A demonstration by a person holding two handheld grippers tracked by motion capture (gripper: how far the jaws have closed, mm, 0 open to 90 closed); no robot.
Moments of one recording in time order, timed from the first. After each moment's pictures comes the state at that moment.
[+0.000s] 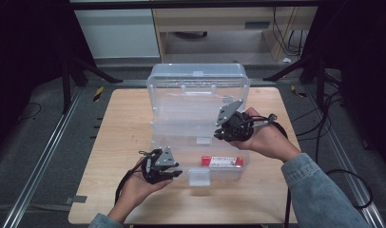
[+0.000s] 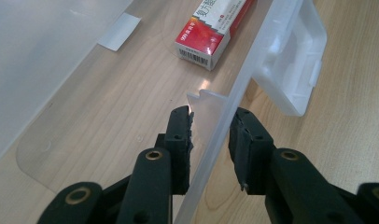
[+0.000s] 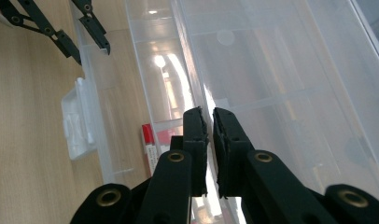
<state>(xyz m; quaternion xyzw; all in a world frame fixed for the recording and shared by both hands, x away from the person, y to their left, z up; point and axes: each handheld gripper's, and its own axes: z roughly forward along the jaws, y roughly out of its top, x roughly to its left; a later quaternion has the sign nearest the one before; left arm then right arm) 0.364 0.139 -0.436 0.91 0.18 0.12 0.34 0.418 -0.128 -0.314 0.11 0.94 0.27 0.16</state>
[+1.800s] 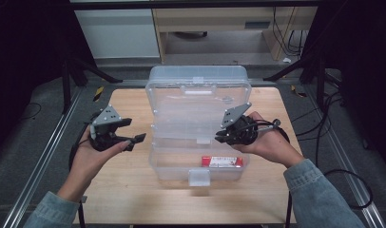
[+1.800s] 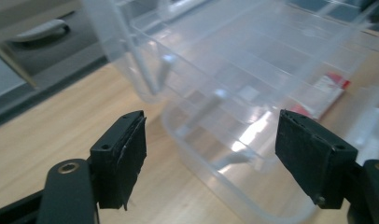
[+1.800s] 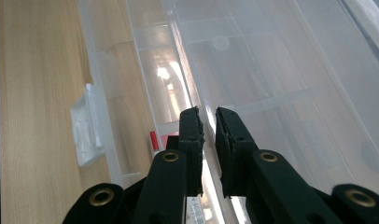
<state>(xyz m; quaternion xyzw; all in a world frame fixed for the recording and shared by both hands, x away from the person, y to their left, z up) 0.394 0.249 -0.321 0.82 0.31 0.22 0.42 0.414 -0.139 -0.323 0.12 0.93 0.31 0.15</state>
